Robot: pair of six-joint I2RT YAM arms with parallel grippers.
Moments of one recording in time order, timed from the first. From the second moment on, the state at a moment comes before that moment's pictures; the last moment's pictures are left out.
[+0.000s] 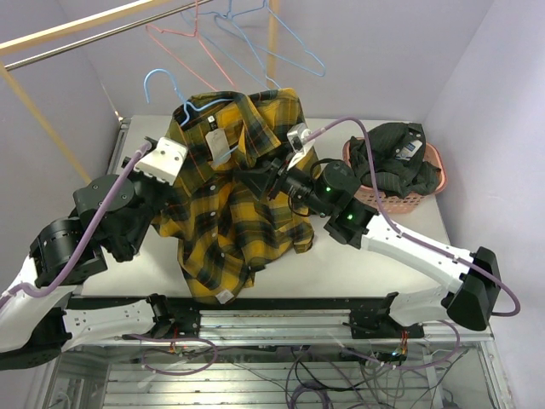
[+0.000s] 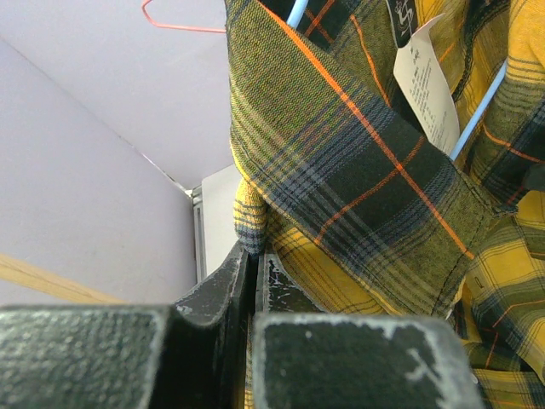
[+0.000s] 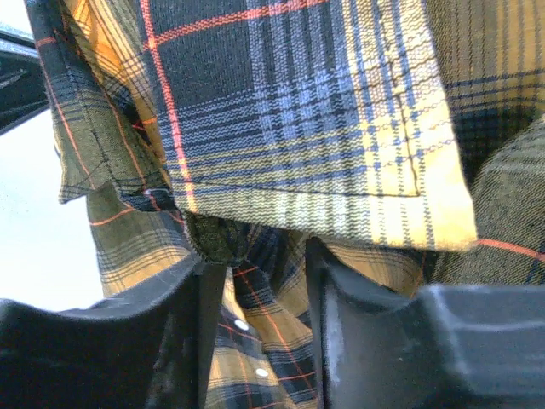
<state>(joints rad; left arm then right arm) -1.08 0.88 1.56 -0.83 -0.92 0.30 0.93 1.32 1.11 0.42 -0.13 0.31</state>
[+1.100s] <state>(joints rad) -1.08 0.71 1.41 -0.98 -0.68 0.27 0.94 1.10 1.43 -0.12 0.51 -0.01</state>
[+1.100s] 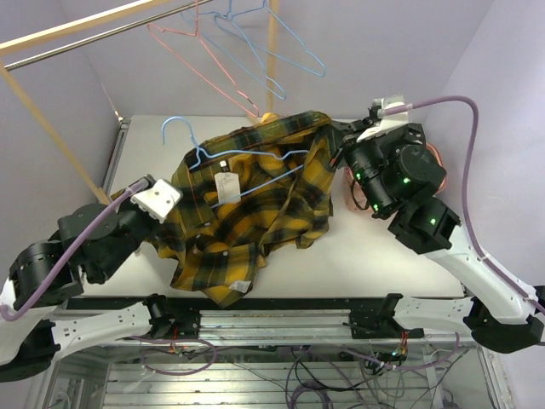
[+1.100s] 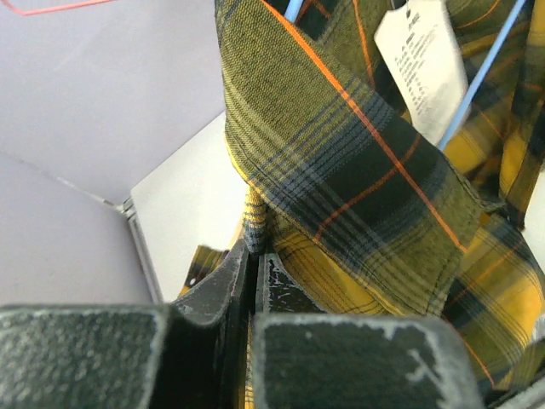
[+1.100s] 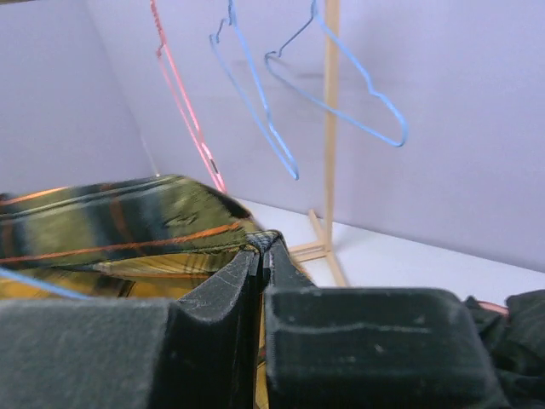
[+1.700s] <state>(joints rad) -1.08 0.59 1.41 -1.03 -0.46 0.27 0.95 1.17 1.77 -0.50 0.47 -0.08</state>
